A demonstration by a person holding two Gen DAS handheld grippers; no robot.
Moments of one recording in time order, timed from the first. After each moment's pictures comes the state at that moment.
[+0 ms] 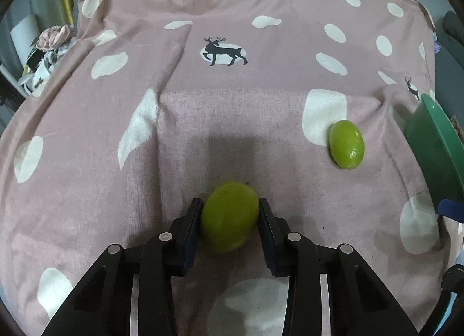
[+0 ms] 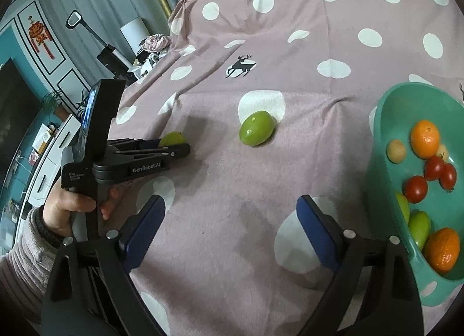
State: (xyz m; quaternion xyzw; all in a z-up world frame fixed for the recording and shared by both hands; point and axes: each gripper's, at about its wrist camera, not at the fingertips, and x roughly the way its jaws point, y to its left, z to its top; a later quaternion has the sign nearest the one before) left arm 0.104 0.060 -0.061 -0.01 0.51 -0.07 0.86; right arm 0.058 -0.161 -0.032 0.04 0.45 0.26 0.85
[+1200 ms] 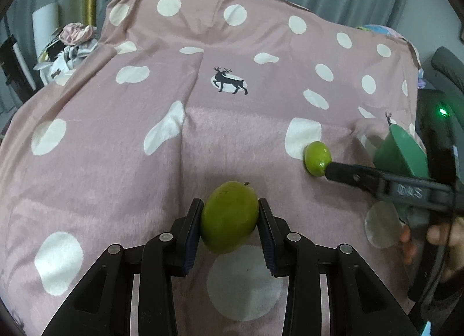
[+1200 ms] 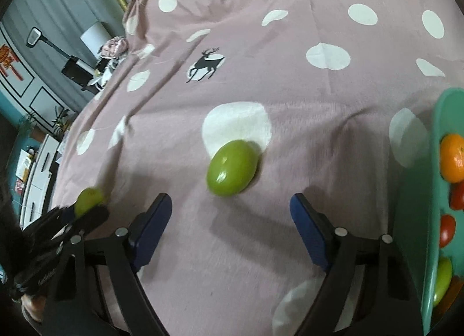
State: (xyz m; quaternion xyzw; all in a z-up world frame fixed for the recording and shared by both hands) left arm 0.056 0.085 -0.032 -0.08 0.44 -0.08 0.89; right arm 0.147 -0.134 -0.065 0.06 0.50 0.19 0.85
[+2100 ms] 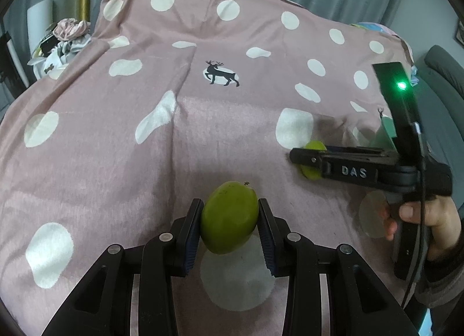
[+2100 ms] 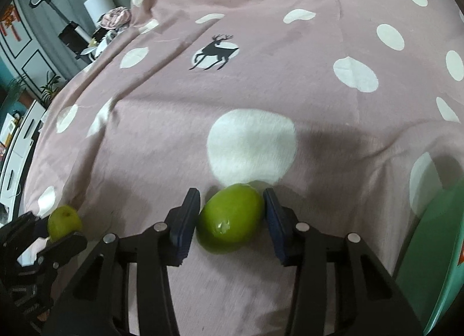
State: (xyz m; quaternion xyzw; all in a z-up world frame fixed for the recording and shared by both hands) left arm 0.048 0.083 -0.037 -0.08 0.44 -0.10 0.89; right arm 0.159 -0.107 -0.074 -0.02 0.50 0.20 0.84
